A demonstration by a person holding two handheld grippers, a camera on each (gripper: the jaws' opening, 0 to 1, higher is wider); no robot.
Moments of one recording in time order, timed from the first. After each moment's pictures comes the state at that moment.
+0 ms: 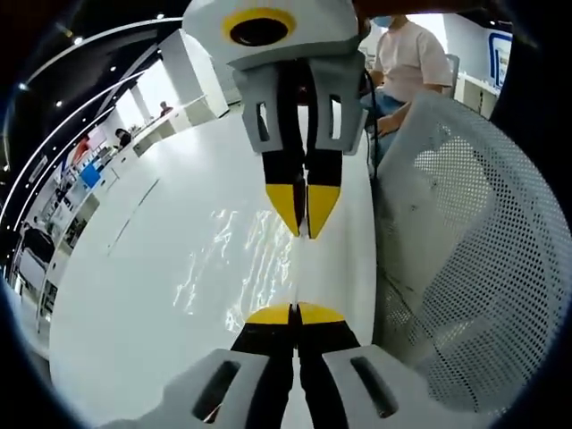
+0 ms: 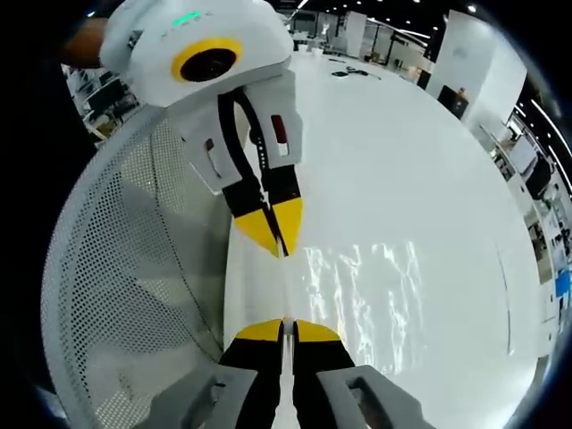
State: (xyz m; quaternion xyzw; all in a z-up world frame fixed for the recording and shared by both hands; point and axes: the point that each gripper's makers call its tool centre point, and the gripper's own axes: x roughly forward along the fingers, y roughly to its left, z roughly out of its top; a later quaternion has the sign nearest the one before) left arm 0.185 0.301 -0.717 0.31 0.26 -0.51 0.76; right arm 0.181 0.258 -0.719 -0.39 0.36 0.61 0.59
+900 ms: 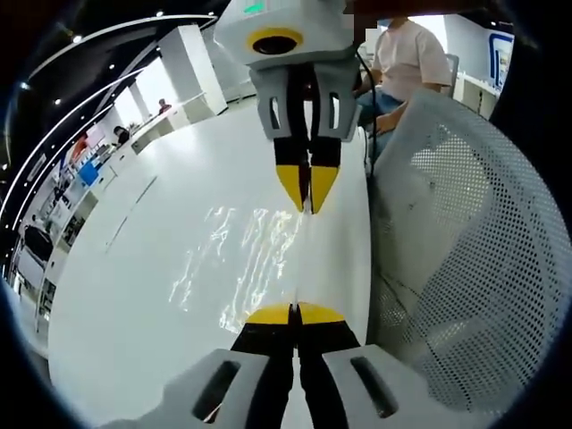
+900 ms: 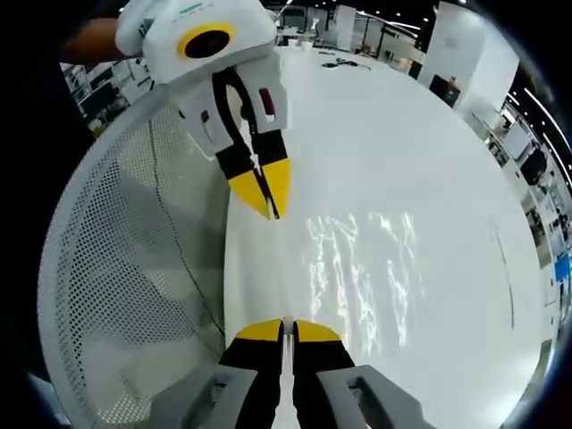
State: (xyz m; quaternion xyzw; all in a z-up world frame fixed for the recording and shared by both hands) left arm 0.179 0.301 -0.717 0.31 0.27 -0.51 0.76; right arm 0.180 0.227 -0.727 -0.38 0.38 0.59 0.60
